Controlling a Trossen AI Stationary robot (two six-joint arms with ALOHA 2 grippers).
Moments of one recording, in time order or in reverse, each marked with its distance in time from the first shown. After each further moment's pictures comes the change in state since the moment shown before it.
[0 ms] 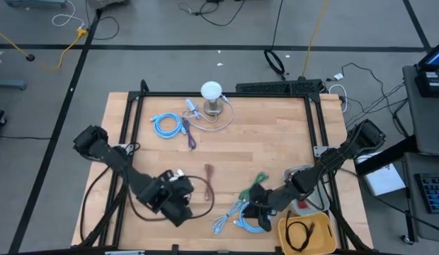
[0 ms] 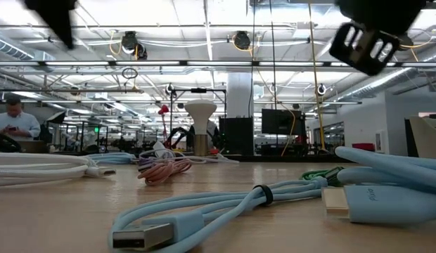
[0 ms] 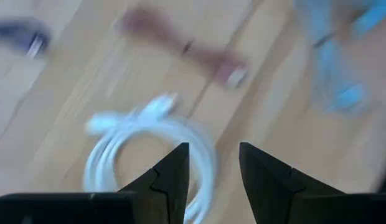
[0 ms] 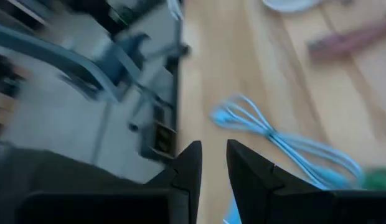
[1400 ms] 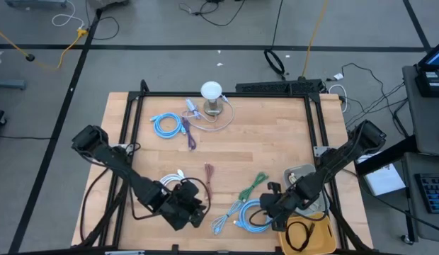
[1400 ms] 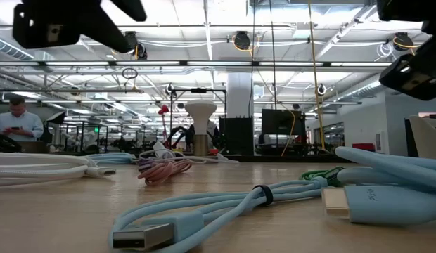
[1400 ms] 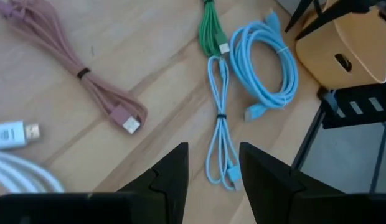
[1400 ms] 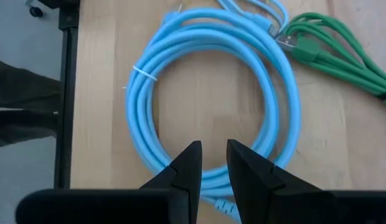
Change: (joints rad) left arm -0.014 -0.015 -0.246 0.709 -0.131 -0.228; right arm 0.089 0.001 0.037 -0.555 -0.021 -0.079
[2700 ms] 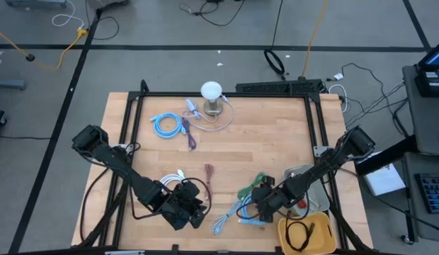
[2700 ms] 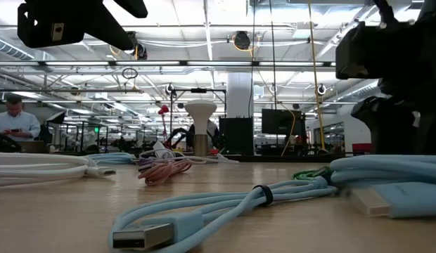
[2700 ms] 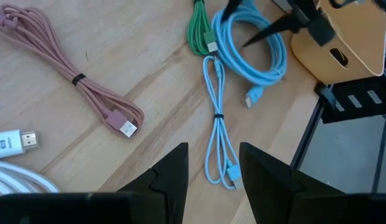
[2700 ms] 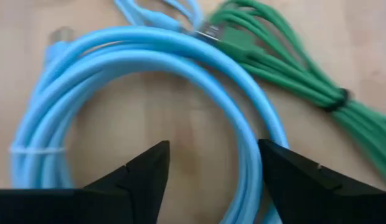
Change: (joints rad) left arm 0.002 0.000 0.000 0.010 0.003 0.044; right arm -0.095 0.167 -0.004 -0.005 0.108 -0.026
